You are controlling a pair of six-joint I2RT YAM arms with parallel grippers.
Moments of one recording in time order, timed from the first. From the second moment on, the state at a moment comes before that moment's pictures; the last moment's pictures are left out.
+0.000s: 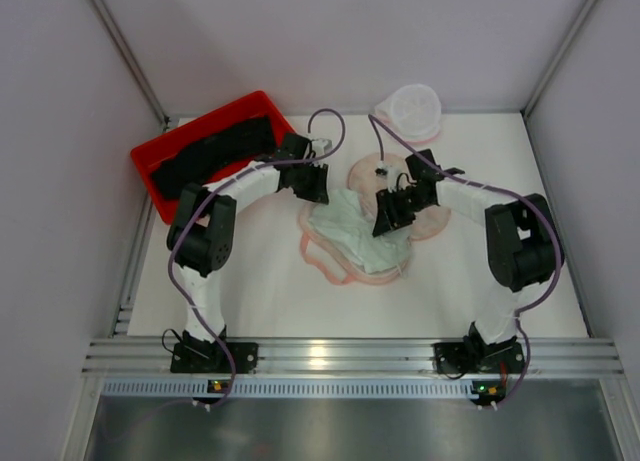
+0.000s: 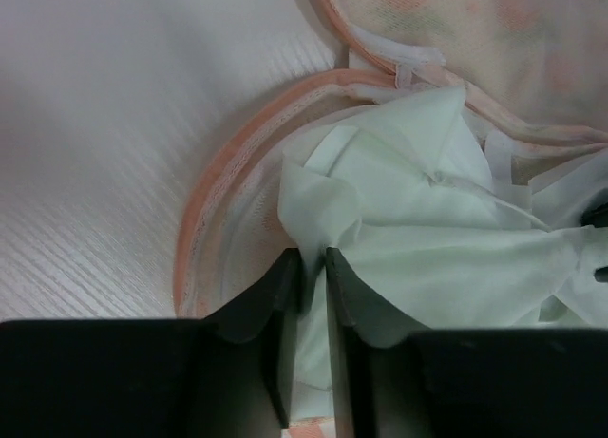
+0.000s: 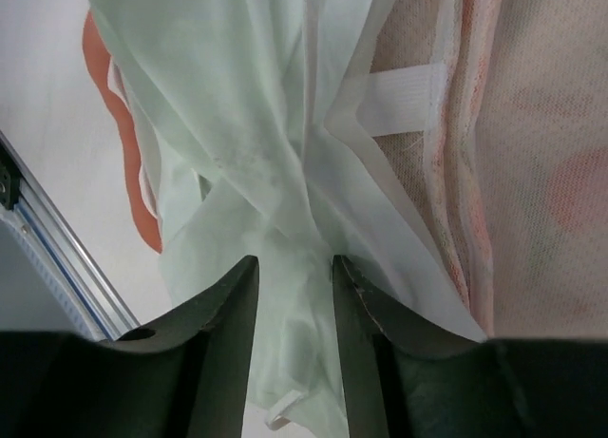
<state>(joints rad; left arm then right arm) -0.42 2.01 1.46 -0.38 0.37 -0.12 0.34 1.82 1.16 -0.53 -0.66 -0.04</state>
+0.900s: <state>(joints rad) -1.13 1.77 1.50 -0.69 0.15 0.74 -0.43 1.39 1.10 -0.76 -0.81 -0.06</state>
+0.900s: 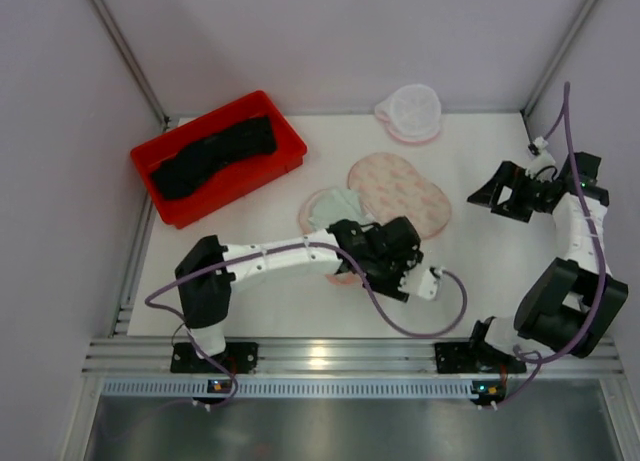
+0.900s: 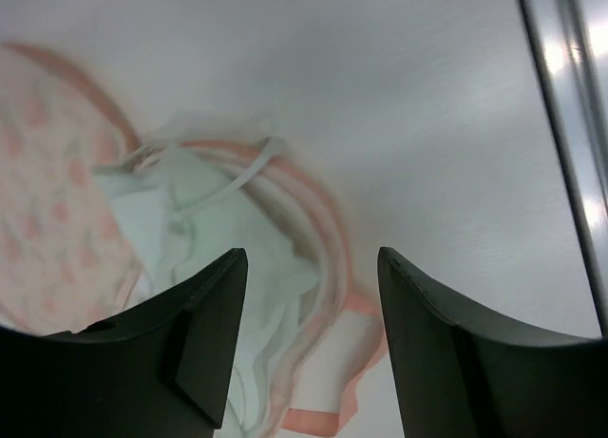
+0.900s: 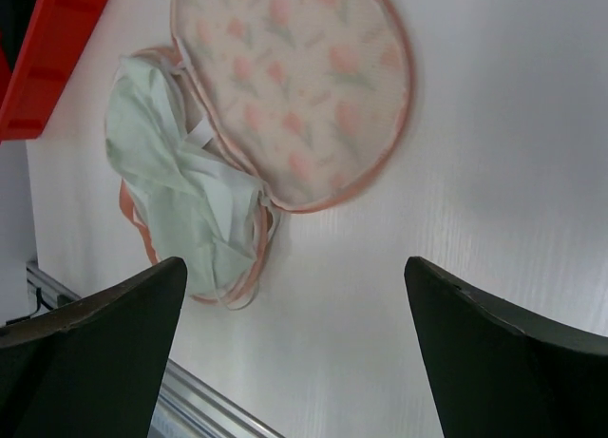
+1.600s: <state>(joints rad) -1.29 2.19 1.76 -0.82 -0.02 1.07 -0.48 1.34 1.09 -0.77 -0.81 -0.04</state>
